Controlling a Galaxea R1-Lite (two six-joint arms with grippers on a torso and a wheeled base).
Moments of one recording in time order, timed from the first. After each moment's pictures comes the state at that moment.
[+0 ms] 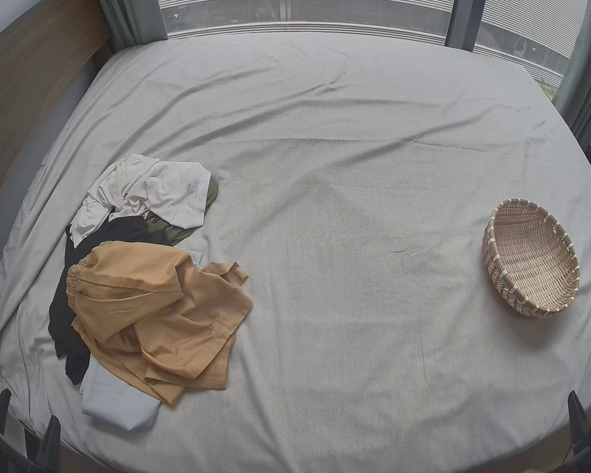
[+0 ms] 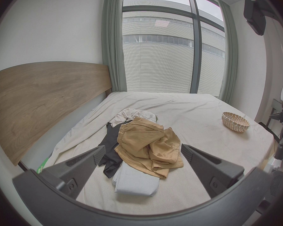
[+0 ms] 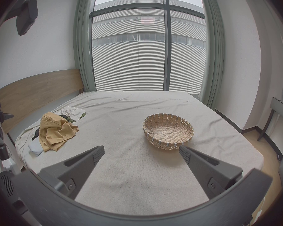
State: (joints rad) left arm 0.00 0.02 -0.02 -0.01 -0.01 0.00; right arm -0.01 0.02 -0.02 0.00 0.02 -0.01
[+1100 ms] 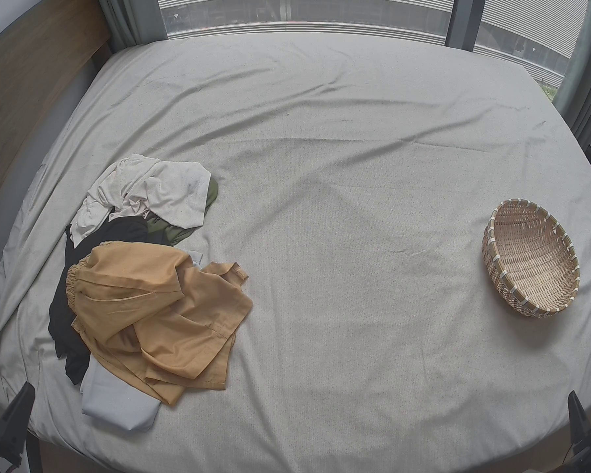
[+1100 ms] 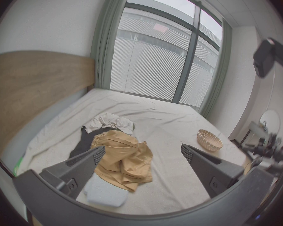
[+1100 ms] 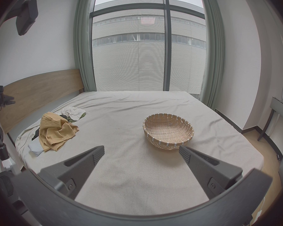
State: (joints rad) left arm -0.10 0.32 -0.28 -0.04 -0.15 -0.19; right arm 0.00 0.02 -0.02 0.00 0.02 -0.01
